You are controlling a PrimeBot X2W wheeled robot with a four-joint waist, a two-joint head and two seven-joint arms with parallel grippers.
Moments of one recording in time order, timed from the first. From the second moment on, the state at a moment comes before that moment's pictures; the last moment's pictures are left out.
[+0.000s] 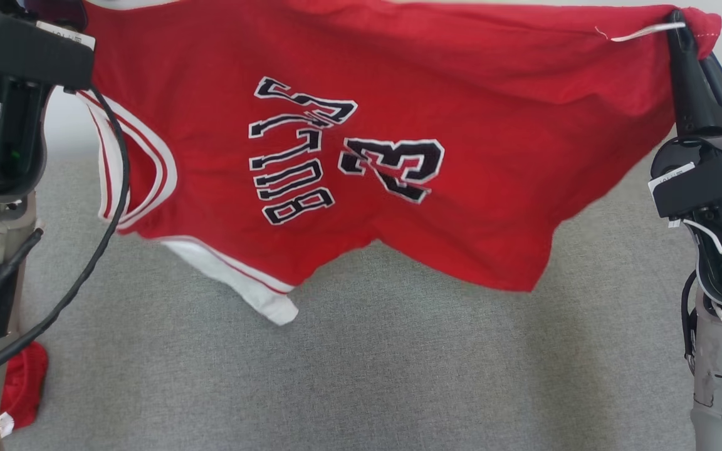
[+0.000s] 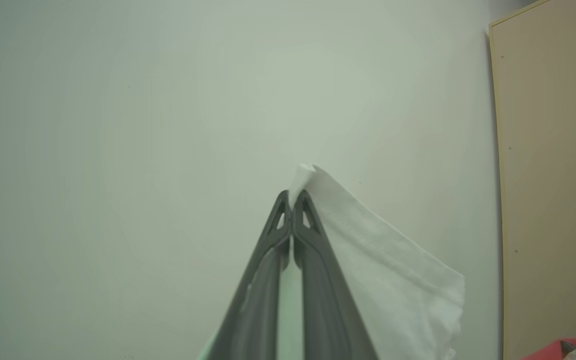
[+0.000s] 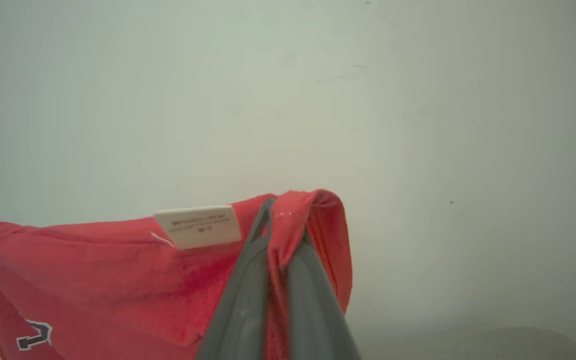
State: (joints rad) left arm -1.04 0.40 -0.26 0.12 -0.80 -0.12 -0.03; right arm -0.59 -0.21 -0.10 -0.13 0.49 0.13 0.34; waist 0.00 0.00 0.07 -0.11
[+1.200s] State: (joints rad) left arm -1.28 0.34 -0.23 0.28 -0.67 -0.12 -0.26; right arm -1.02 -0.22 0.11 0.26 0.38 0.13 -0.01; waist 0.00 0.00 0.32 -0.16
